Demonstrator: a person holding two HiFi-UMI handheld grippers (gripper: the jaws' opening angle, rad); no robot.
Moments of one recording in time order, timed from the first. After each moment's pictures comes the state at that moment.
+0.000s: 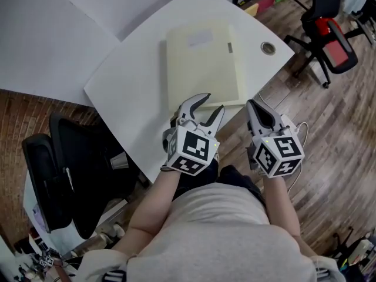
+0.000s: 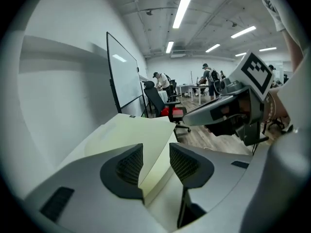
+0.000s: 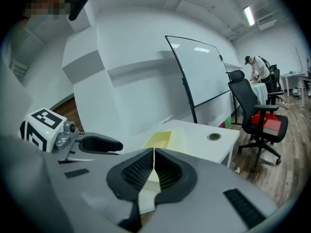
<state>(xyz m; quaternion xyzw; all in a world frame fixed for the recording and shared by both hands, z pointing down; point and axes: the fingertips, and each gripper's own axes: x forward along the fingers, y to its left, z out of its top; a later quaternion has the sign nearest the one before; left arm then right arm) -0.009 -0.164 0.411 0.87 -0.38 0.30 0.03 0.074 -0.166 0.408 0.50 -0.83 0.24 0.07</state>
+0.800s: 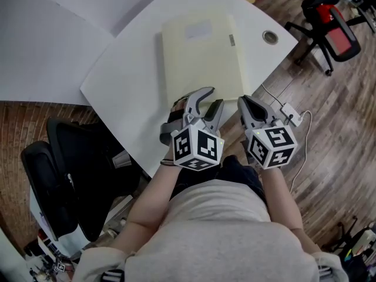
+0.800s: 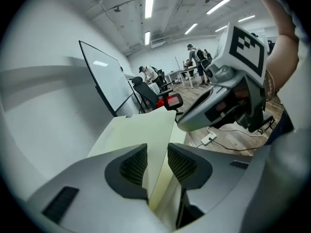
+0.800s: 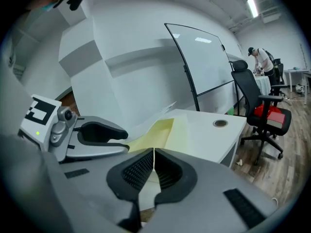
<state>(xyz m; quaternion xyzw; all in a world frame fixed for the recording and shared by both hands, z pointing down) -0.010 -0.174 0.438 0.85 -0.35 0.38 -0.08 0.049 -0.172 0.452 0.48 -0.83 0.27 0.11</state>
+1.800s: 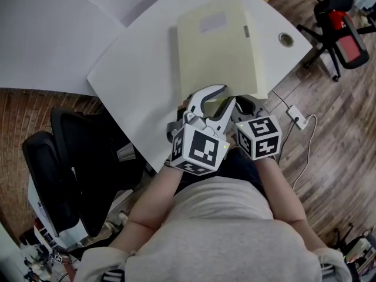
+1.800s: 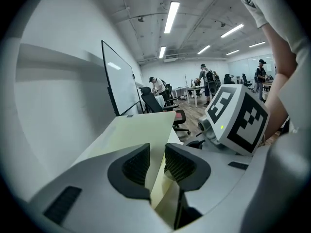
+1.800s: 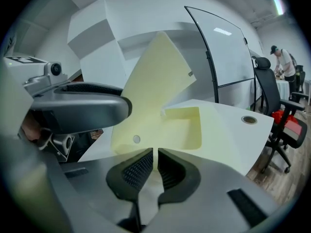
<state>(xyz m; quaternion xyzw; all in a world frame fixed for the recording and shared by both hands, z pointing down) -0.025 -0.173 0.401 0.89 -0.36 0.28 -0.01 -0.028 -0.182 0.484 0.41 -0.86 0.25 0.18</state>
